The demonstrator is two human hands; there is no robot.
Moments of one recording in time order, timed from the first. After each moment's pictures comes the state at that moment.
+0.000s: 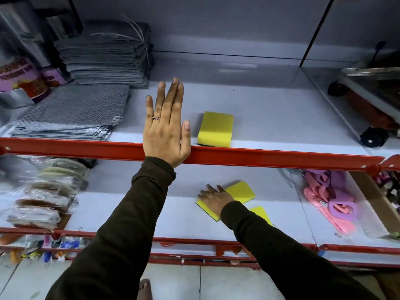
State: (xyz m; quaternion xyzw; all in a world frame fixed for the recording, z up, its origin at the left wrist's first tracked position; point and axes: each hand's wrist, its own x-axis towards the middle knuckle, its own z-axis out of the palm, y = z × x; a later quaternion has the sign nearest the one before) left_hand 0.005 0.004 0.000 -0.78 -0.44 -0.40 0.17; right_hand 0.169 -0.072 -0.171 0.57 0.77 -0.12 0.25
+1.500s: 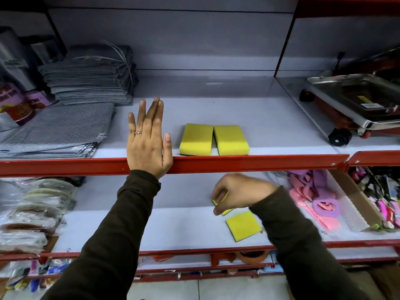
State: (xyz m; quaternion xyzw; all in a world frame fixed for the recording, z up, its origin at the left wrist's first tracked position) left_hand 0.006 0.002 -0.001 -0.78 -0.44 -0.41 0.16; right_hand 0.207 -0.127 0.016 0.68 0.64 -0.36 0.01
